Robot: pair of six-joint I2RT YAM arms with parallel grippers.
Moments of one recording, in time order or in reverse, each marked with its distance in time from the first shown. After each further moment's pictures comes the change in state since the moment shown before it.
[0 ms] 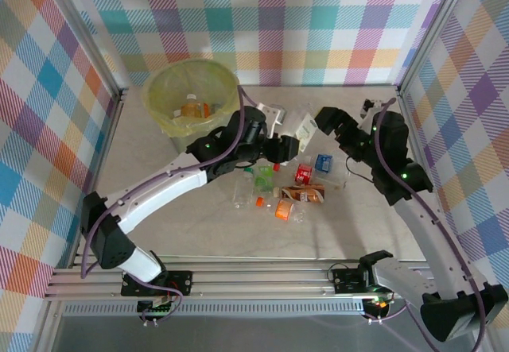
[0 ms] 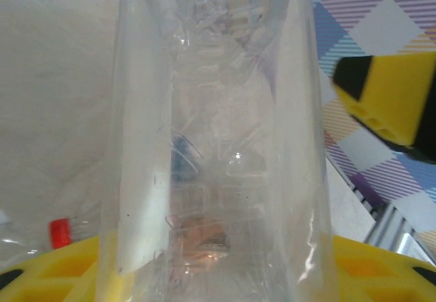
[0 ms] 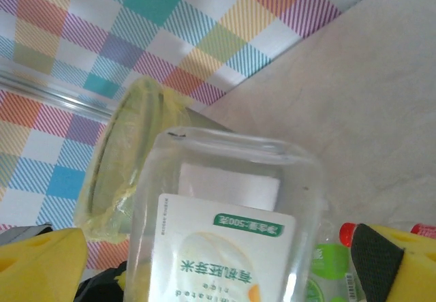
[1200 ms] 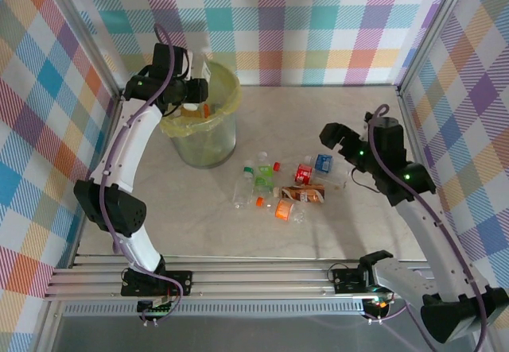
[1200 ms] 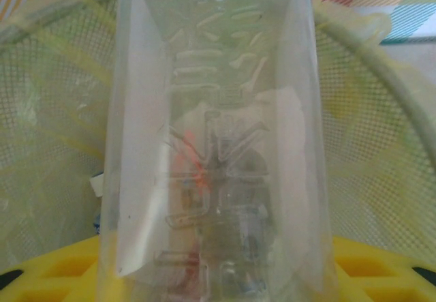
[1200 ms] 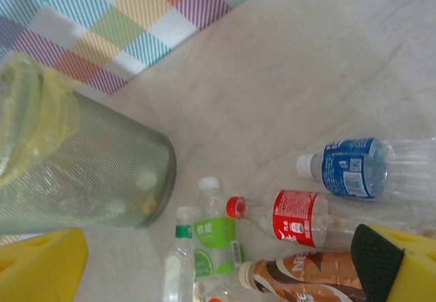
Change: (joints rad) left arm 0.598 0.230 0.517 -0.537 -0.148 0.301; right arm 0.000 0.024 0.014 -0.264 0.120 -0.147
